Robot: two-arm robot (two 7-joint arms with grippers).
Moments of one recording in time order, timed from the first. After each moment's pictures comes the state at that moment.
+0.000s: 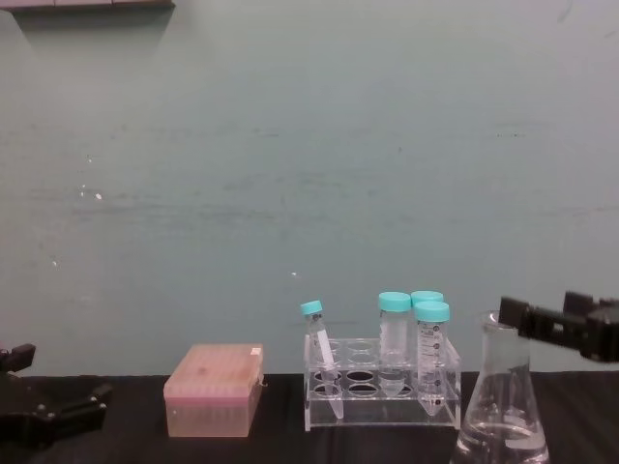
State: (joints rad) left arm -0.20 0.60 0.45 -1.41 -0.25 -0.12 0.03; right arm 0.16 0.50 -0.31 -1.53 0.60 -0.03 0.34
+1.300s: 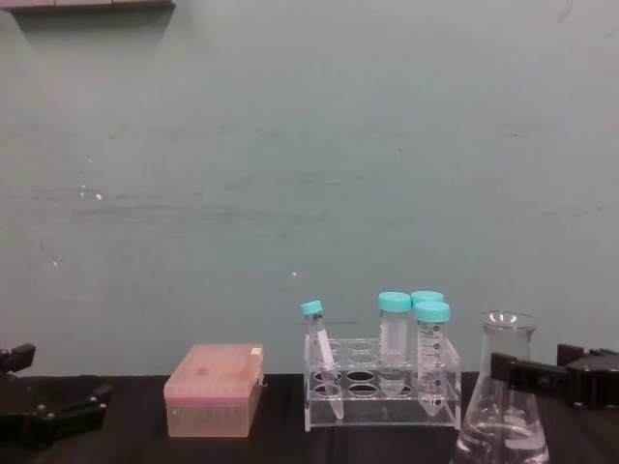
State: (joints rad) left arm -0.20 0.60 0.45 -1.41 -0.25 -0.12 0.03; right arm 0.19 0.43 -0.29 -1.46 0.50 0.10 0.33
